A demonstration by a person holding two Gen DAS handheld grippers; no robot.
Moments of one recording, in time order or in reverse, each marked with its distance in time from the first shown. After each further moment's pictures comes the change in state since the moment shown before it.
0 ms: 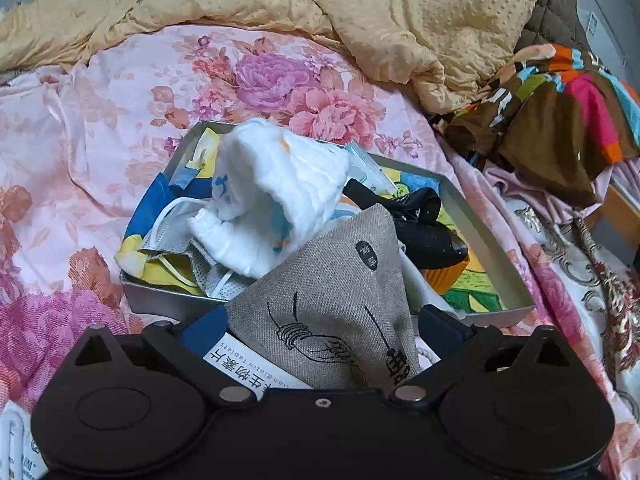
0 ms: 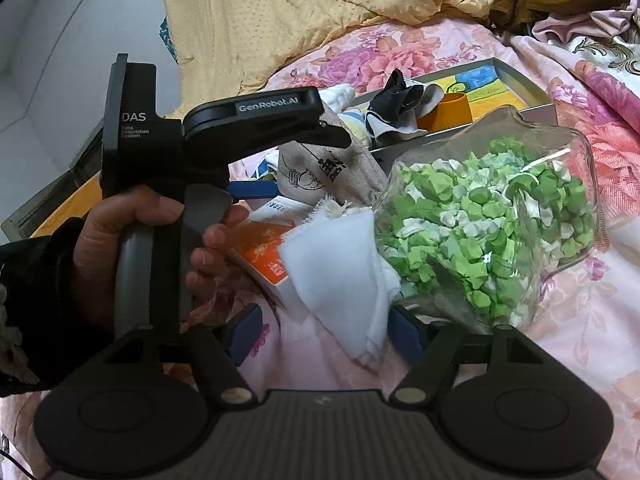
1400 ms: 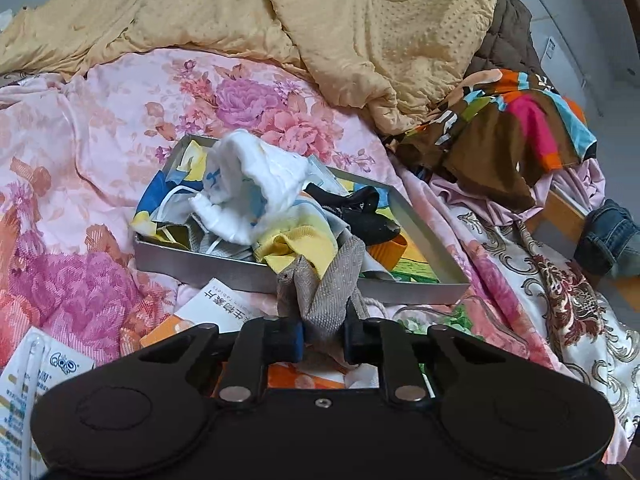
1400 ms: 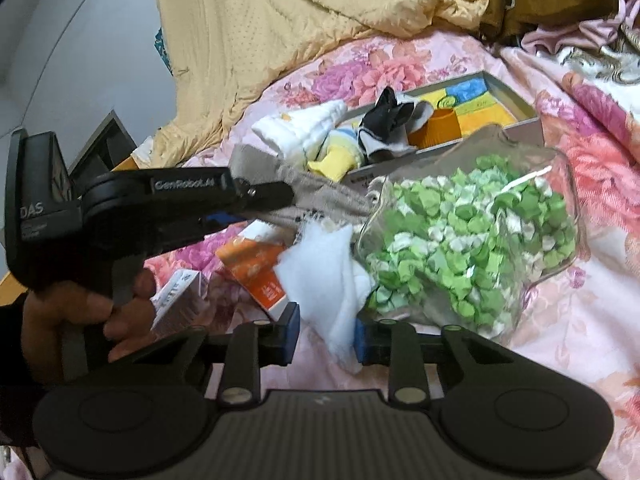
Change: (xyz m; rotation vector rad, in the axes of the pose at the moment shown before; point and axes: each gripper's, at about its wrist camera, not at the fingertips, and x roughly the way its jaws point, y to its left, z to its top) left arm -0.066 0.005 -0.041 -0.003 -0.089 -0.139; right arm -0.010 0.005 0.006 -0.005 -0.036 -0.030
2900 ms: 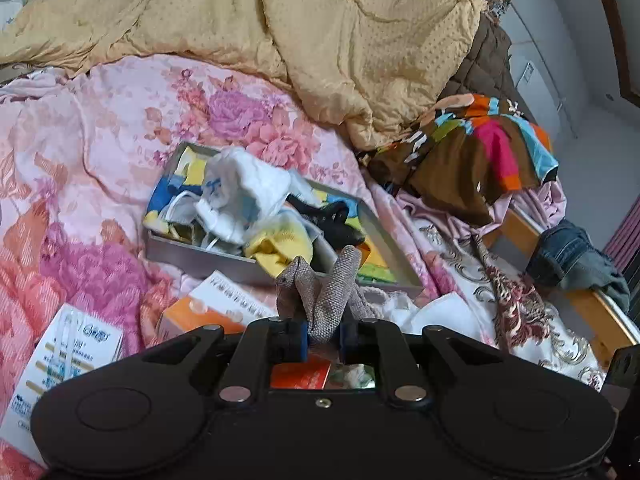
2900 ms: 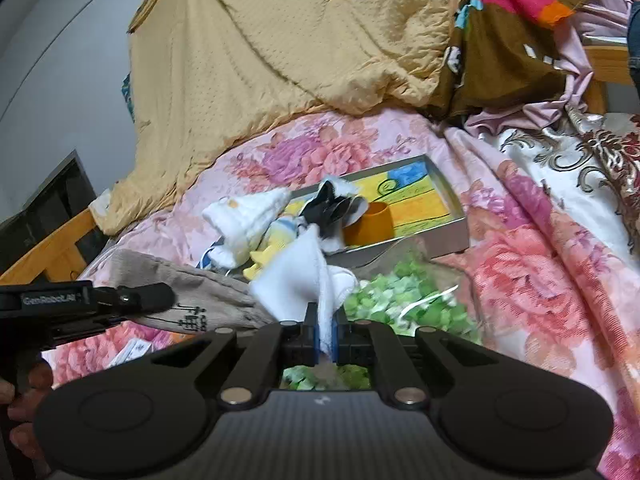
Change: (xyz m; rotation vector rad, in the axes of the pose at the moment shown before) left arm -0.058 0.010 0.002 -0.053 -0.021 -0.106; right arm -0.037 -0.020 0.033 -0.001 -0.190 -0.164
